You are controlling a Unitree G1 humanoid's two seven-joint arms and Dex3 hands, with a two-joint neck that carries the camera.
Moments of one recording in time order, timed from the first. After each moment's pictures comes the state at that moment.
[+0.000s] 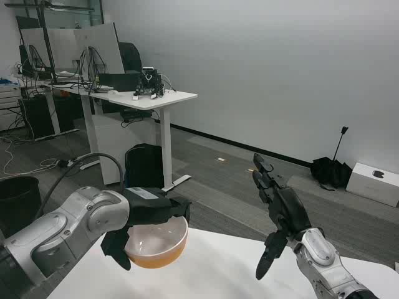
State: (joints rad) left arm -1.07 0.53 -0.72 0.15 0.56 0.07 -0.62; right arm -0.62 -0.62 0.42 0.65 0.71 -0.65 0.03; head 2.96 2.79
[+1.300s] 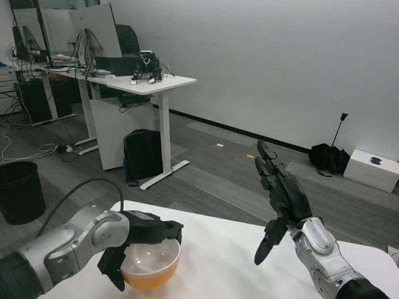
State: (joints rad) left arm -0.98 0.49 -0.83 0.31 0.51 0.02 -0.58; right arm -0.59 -0.62 0.41 0.63 0.73 -0.68 0.02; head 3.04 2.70
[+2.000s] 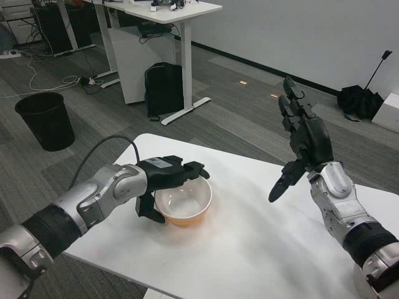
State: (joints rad) left arm -0.80 0.40 -0.66 0.40 0.60 -0.14 -0.38; right arm -0.58 -0.62 0.41 0.60 0.73 -0.68 0.02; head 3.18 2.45
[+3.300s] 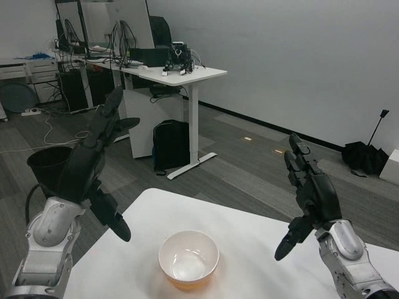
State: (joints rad) left arm -0.58 0.12 0.24 0.19 0.18 -0.57 -0.21; right arm -0.57 -0.58 0.37 0.61 0.73 -0.69 0.01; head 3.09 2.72
